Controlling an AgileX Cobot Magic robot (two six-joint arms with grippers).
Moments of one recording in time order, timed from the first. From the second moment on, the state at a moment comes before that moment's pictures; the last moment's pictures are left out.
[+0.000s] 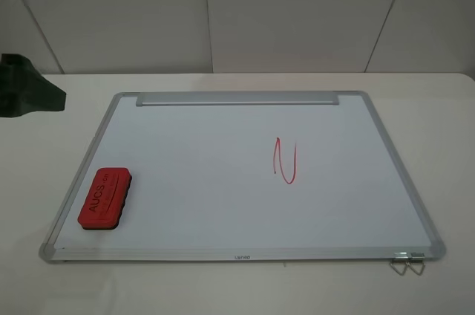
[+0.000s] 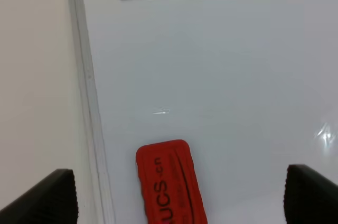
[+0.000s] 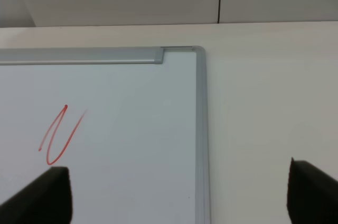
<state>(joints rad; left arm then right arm) -0.35 0.89 -0.69 0.05 0.69 -0.21 0.07 0.00 -0.52 -0.06 1.06 0.10</state>
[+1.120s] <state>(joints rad) -0.35 -0.01 -0.54 -0.03 1.16 -0.01 0.07 0.00 -0.52 -0.06 1.06 0.10</state>
